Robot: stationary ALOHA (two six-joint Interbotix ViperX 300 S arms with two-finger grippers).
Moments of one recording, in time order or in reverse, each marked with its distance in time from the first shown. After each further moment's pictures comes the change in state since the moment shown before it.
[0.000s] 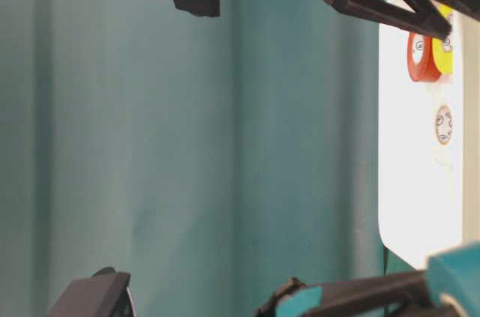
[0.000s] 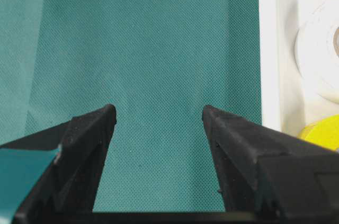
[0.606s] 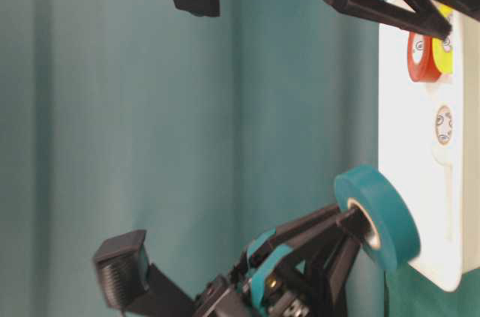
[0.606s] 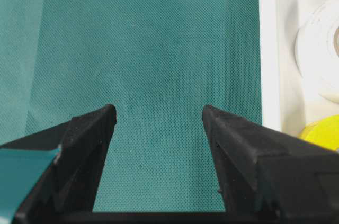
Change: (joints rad) left arm 0.328 0.002 0.003 0.003 -0.087 0.204; right arm -0.002 -0.002 -0.002 -0.002 0.000 0.000
